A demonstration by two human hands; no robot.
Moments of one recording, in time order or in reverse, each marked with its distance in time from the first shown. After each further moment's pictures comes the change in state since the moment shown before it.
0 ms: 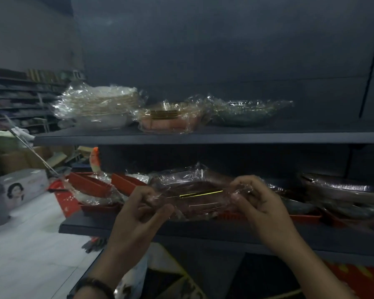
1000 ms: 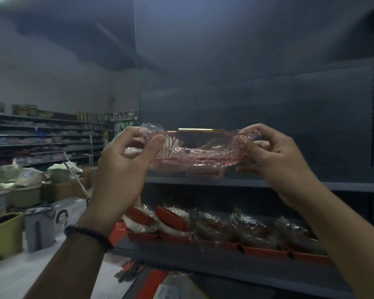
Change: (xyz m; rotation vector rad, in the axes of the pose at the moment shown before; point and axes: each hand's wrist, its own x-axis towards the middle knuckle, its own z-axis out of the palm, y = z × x) left_hand -0.032 0.252 -0.129 0.233 0.409 0.324; right_hand 0.013 -0.277 0.037 0.116 -0.009 -0.219
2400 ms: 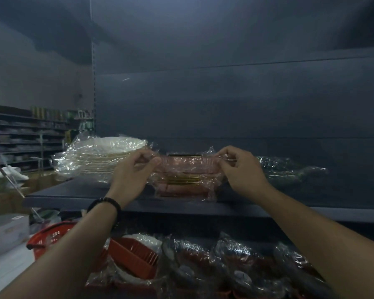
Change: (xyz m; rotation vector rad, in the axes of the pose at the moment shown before) left_hand 0.175 -0.276 0.196 0.008 -0.183 -0.102; right_hand 0.199 0.251 -0.014 -0.585 0.135 -0.018
